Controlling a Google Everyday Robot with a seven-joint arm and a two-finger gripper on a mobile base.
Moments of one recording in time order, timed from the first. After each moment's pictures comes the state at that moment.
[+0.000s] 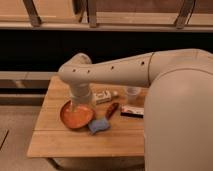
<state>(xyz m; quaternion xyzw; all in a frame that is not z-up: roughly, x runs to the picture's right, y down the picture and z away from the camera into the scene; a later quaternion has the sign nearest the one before) -0.107 0.102 0.703 -0.26 0.23 0.64 0.68</state>
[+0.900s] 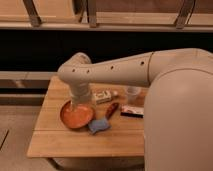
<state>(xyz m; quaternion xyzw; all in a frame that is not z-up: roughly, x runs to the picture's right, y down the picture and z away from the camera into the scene) -0.101 0.086 0.706 -0.24 0.22 0.64 0.70</state>
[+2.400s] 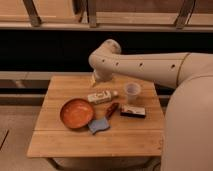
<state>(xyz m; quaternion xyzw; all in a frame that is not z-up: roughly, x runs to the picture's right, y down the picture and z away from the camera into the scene) 0.005 -0.048 0.766 -0.14 0.07 0.64 0.75</state>
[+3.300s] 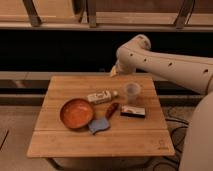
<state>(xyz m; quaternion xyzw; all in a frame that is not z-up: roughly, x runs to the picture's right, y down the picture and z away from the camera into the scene) 0.084 -0.066 0.769 -0.11 0.06 0.67 0.73</state>
